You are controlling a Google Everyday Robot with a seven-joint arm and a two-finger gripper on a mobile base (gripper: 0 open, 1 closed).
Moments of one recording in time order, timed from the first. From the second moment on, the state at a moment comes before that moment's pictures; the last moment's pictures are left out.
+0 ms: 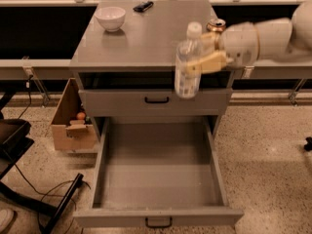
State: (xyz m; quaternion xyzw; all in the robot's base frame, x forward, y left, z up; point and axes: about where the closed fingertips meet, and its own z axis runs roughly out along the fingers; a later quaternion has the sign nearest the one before) arm 0.586 -0.085 0.948 -0.56 0.56 0.37 0.48
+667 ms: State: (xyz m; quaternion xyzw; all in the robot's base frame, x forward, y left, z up) arm 0.705 -0.050 1.030 -0.47 0.66 0.31 0.50
